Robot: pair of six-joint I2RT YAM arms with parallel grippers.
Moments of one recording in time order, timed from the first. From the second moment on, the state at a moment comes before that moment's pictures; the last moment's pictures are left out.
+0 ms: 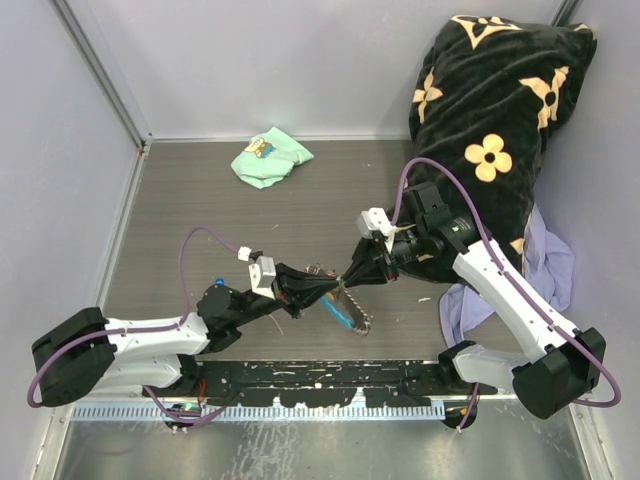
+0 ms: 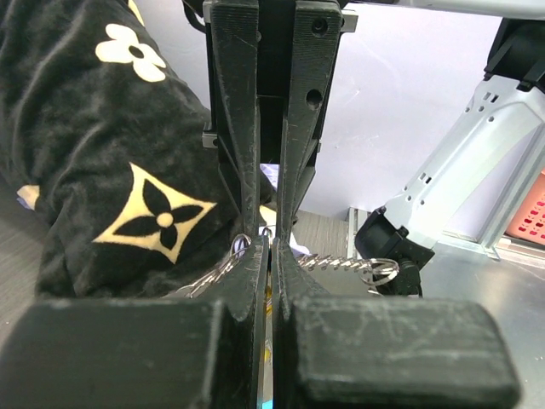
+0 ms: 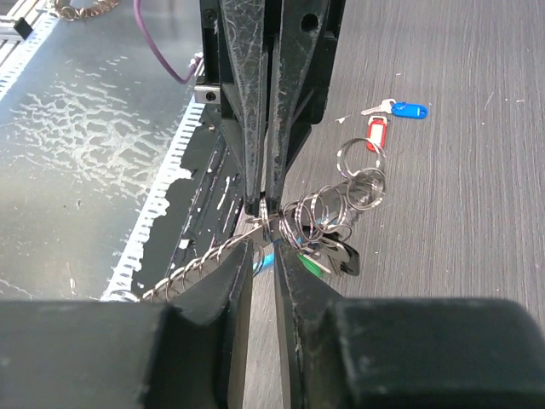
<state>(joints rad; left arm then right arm) -1.06 1.13 0.32 1.22 0.21 -0.25 0.47 1.18 1.11 -0.87 -1.26 -0.85</state>
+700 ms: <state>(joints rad) -1.07 1.15 0.32 1.24 0.21 -0.26 0.48 1.18 1.09 -0.83 -1.29 -0.81</state>
